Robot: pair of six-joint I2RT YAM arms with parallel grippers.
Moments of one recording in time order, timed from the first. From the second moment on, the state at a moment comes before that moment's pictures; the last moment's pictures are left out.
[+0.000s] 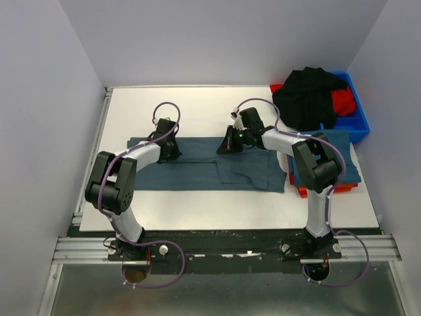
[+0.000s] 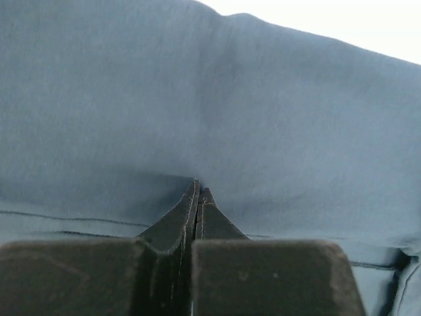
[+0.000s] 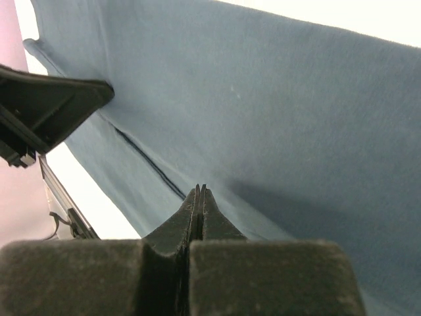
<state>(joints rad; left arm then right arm) -0.28 1.73 0.98 -0.19 -0.07 -0.54 0.48 2.04 1.32 -0.09 -0.55 0.59</state>
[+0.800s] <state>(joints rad) -0.04 1.33 0.67 -0.09 -0.09 -0.61 0.48 2.07 1.31 -0.05 -0.55 0.61</state>
